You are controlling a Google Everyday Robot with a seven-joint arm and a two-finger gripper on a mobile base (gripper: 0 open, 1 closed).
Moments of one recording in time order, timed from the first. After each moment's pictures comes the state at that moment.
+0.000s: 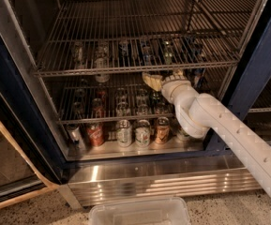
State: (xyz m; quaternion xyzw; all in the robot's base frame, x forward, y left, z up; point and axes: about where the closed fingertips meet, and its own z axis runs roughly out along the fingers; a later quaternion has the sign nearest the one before) arm 0.748 -0.107 0.786 -0.15 0.70 0.10 0.69
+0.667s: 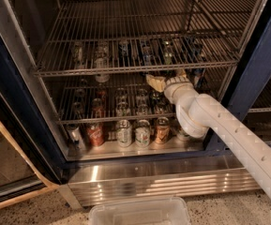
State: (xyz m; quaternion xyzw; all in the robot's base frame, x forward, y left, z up) arm 0.761 -0.130 0.765 -0.12 0.72 0.08 0.67
